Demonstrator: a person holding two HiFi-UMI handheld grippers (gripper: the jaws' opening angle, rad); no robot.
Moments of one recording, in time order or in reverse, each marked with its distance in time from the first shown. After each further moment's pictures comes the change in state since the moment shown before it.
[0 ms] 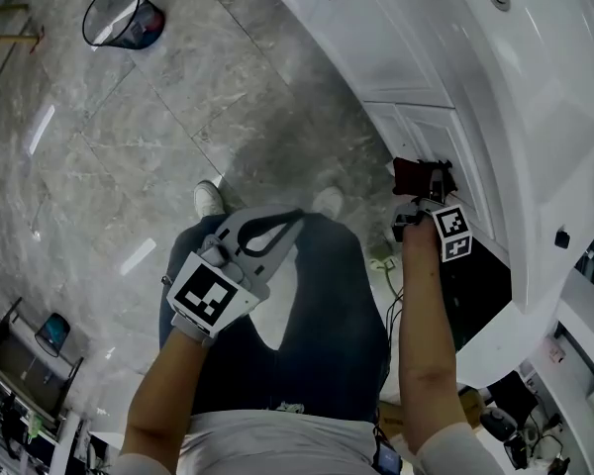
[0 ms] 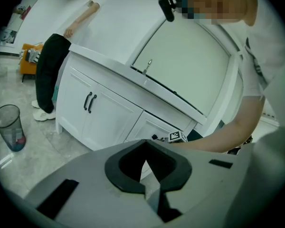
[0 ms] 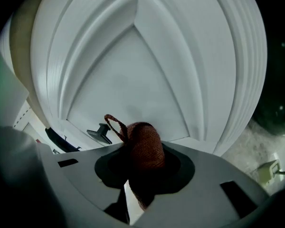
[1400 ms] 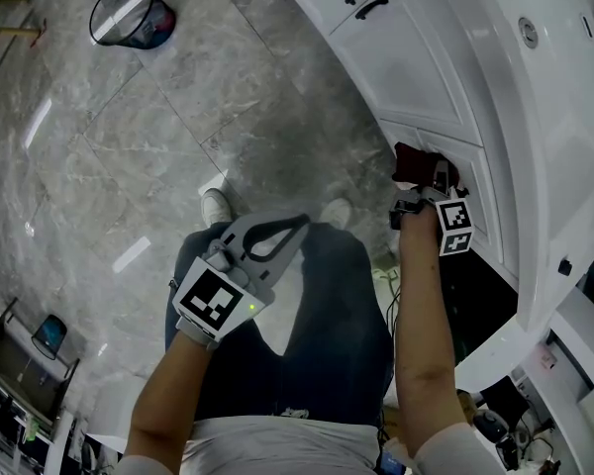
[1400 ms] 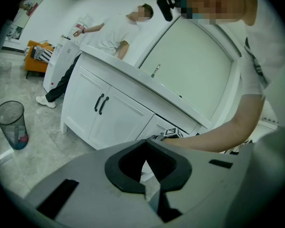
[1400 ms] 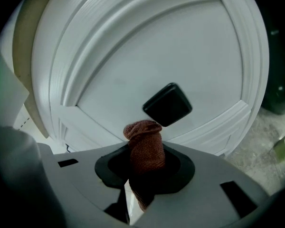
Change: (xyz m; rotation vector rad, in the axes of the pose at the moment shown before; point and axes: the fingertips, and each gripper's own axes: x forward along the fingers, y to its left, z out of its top) left arm -0.021 0.055 0.006 -0.045 -0.034 0.008; right arm 0.037 0.079 -0.022 0.095 -0.084 0.000
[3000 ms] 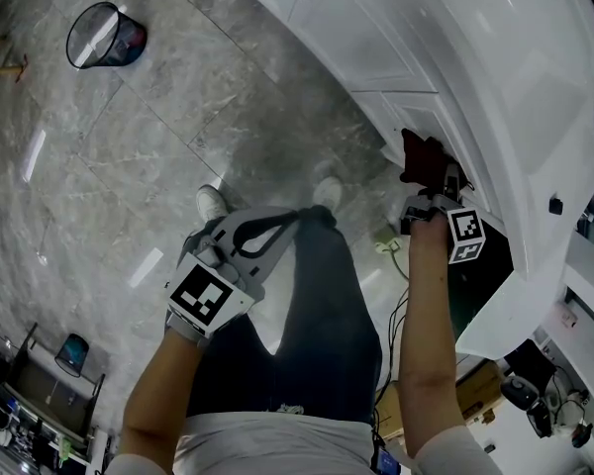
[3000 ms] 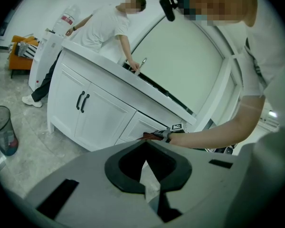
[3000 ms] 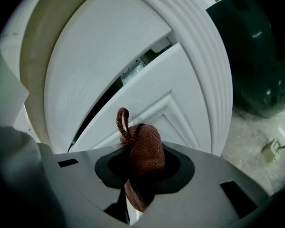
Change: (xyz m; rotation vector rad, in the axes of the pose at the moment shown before) left arm 0.001 -0.061 0.008 0.052 0.095 -0.118; right arm -0.091 -0.045 0.081 0.099 -0.096 -0.017
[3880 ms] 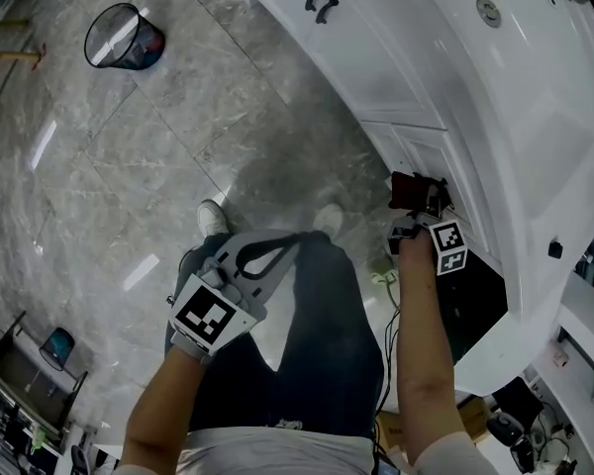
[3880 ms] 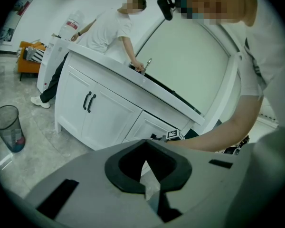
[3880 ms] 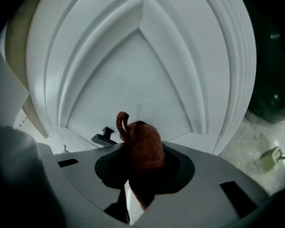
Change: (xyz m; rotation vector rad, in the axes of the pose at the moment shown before) left arm 0.011 0.006 -0.009 -0.008 -0.030 0.089; right arm 0.051 -0.032 -0.049 -0.108 0.144 -0.011
